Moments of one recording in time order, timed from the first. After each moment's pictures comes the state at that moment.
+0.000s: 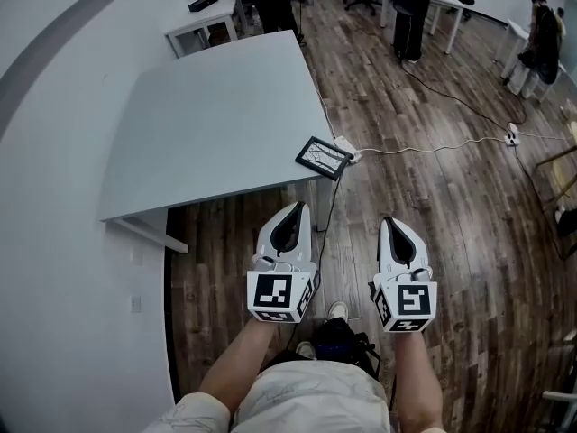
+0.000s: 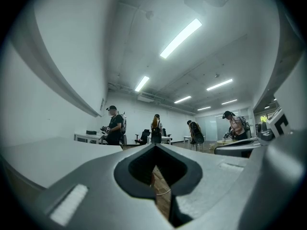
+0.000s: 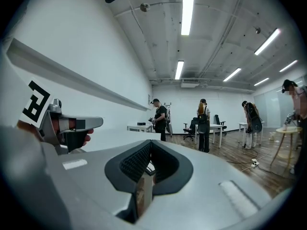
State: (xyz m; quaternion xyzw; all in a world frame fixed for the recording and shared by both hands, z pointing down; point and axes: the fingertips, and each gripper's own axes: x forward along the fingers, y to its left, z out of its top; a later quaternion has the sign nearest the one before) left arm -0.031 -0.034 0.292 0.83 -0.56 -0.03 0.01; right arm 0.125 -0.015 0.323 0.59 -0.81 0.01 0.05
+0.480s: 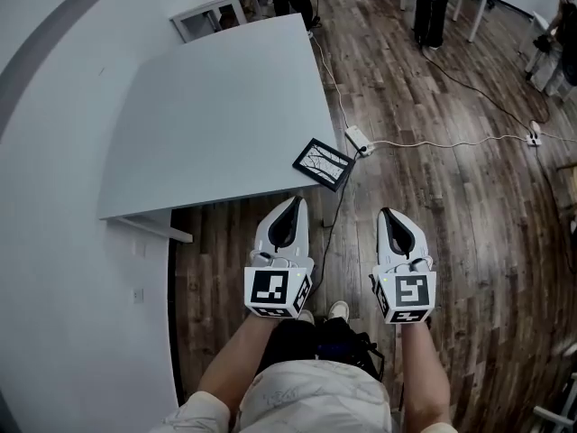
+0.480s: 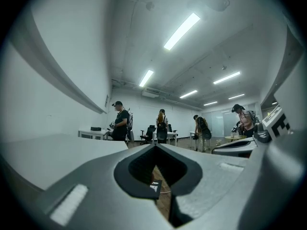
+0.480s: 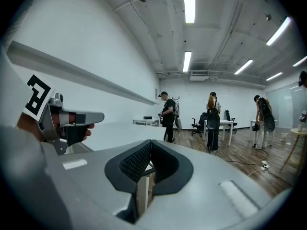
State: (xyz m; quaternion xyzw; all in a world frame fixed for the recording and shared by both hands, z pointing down) left arm -0.009 -0.116 0.322 0.81 -0.59 -0.01 0.02; right arm 0.146 -0.112 0.360 0.54 -0.84 0.02 0.09
